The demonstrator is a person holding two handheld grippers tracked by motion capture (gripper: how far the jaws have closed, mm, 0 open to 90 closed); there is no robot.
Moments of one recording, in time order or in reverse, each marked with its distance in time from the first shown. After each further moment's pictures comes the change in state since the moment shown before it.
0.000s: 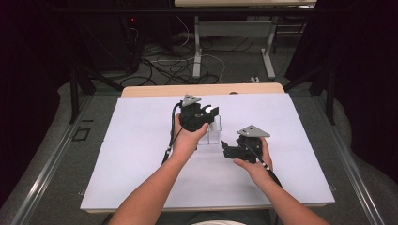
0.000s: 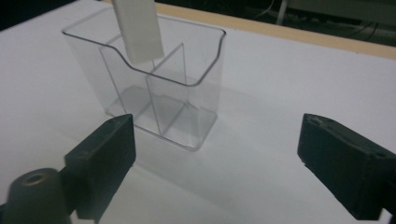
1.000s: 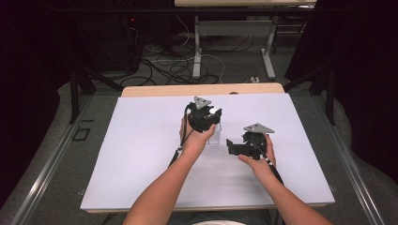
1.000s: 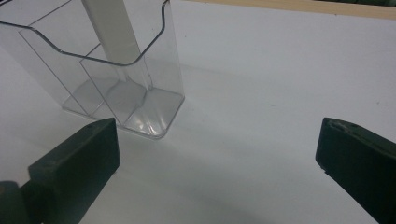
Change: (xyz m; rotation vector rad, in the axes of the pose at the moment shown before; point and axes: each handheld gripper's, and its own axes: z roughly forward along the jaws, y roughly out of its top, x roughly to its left) left arm -0.001 -0.017 0.038 0.024 0.113 0.079; right arm -0.022 -0.006 0.011 0.048 -0.056 0.076
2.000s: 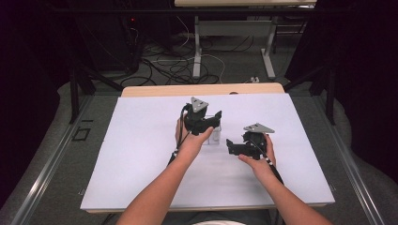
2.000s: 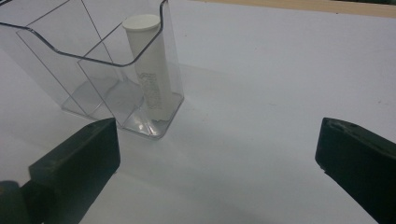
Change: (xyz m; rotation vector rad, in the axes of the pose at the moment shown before) left arm 0.004 0.004 -0.025 -0.038 0.027 0.076; right arm -0.001 0.000 0.001 0.002 0.001 0.005
